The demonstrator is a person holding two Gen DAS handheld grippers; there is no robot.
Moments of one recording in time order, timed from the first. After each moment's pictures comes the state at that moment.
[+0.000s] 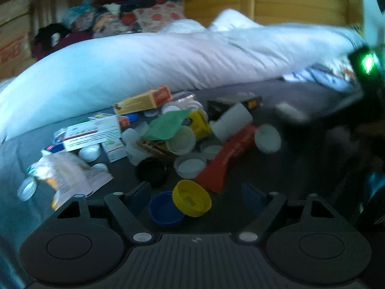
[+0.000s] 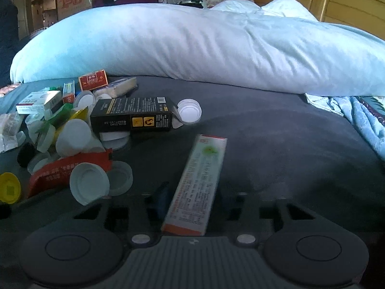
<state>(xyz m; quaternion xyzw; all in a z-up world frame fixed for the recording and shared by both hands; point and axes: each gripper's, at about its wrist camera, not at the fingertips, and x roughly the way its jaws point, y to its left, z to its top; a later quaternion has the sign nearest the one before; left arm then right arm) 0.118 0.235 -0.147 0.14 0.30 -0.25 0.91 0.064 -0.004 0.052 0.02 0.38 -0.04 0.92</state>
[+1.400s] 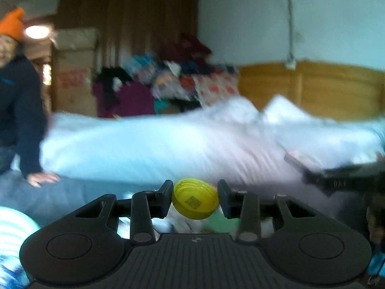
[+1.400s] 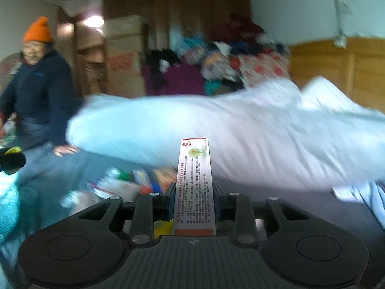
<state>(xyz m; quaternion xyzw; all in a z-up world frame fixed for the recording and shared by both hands) 0.068 0.312 0.016 0.03 0.15 -0.12 0.98 0.037 0.056 0.202 0.03 0.21 0.07 0.97</state>
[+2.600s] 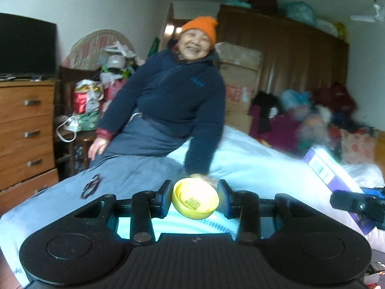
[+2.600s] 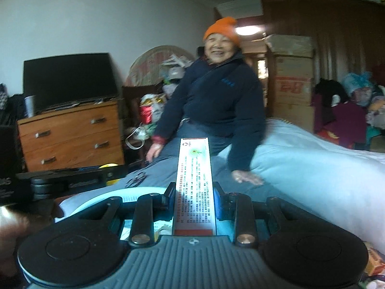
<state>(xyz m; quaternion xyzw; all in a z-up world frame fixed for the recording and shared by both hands) -0.045 0.560 0.078 -0.12 0.13 0.22 0.96 -0.008 0.410 0.336 -0.04 0.17 0.43 0.89</state>
